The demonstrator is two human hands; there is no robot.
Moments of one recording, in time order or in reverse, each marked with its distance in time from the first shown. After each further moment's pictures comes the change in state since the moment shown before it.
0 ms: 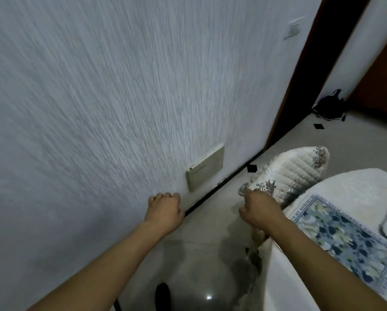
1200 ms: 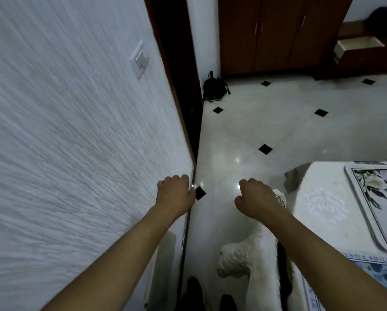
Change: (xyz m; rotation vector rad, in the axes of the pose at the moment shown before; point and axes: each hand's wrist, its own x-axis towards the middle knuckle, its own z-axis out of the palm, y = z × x) left_hand 0.521 0.284 -0.109 0.101 0.051 0.719; right_hand 0.300 0.240 -0.109 0.176 0.240 0.651
